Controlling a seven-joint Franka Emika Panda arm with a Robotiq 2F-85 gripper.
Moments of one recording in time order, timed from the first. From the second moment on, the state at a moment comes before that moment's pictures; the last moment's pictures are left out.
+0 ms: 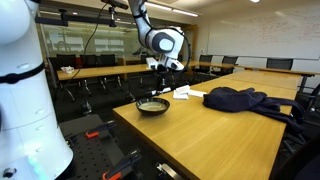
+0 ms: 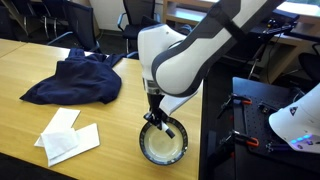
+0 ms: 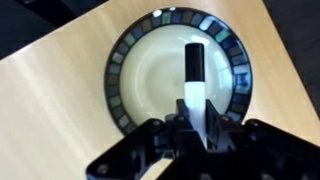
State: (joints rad) arm 0.13 0.38 0.10 -2.20 0.38 2.45 0.37
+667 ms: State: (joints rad) arm -0.07 0.31 -0.09 -2.32 0.31 2.45 0.30
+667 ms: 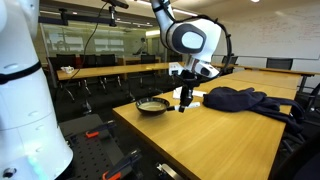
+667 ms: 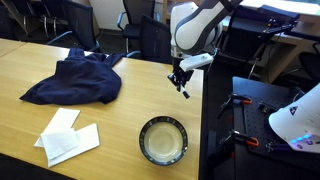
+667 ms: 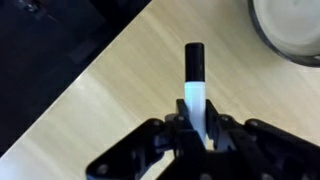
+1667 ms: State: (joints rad) arm 0.00 0.18 -0.12 -2.33 0.12 2.36 0.40
